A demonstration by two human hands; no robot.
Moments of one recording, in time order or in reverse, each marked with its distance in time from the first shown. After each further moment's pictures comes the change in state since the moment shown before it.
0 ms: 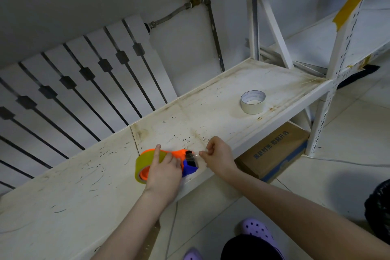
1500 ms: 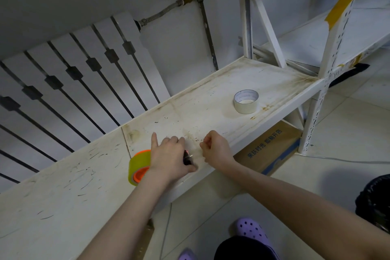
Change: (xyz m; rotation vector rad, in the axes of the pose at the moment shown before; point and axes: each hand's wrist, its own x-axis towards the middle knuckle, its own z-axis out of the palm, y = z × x) left_hand 0.047 0.002 -0.023 -0.429 0.061 -0.129; right_hand 0.019 0.001 -0.016 -0.066 -0.006 0.009
